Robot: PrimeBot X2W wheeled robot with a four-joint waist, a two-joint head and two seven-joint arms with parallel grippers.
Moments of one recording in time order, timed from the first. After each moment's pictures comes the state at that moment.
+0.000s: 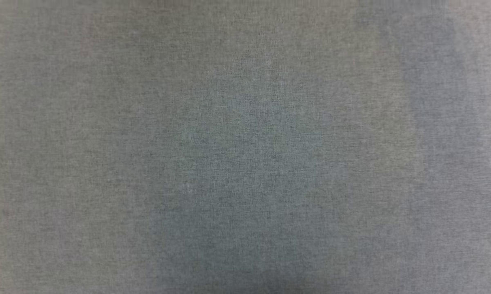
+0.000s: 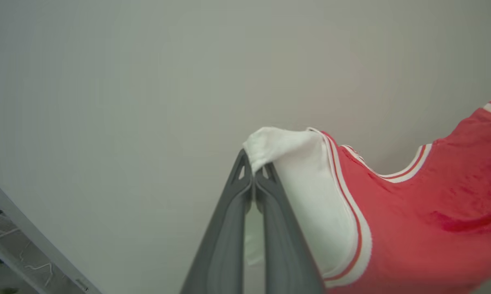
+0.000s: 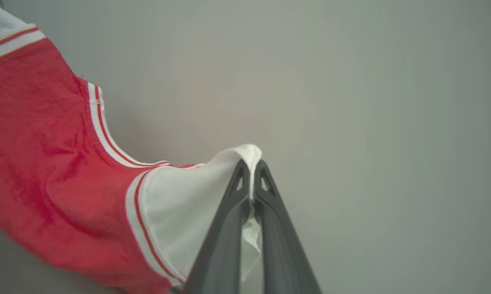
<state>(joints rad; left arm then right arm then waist) -1.79 0.50 -0.89 0.88 -0.75 -0.13 -0.21 -1.71 -0.50 0.80 0.80 0.62 0.13 -0.12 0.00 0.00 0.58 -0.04</state>
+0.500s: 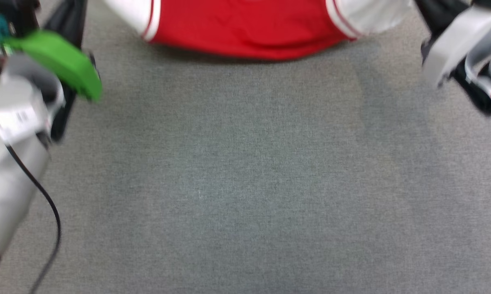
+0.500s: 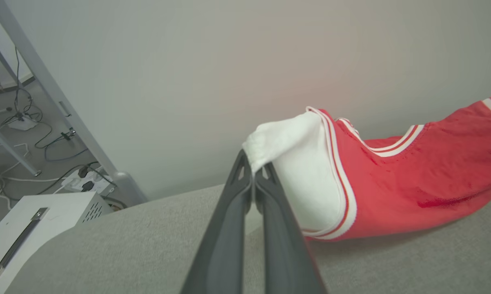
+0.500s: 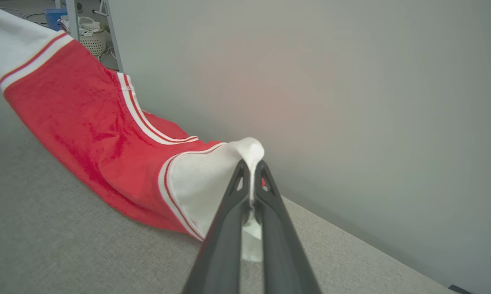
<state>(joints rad) -1.06 0.61 -0.79 0.61 -0.85 -0.05 -0.26 -1.19 -0.55 0.99 0.66 0.80 0.13 -0.23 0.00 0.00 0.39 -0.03</state>
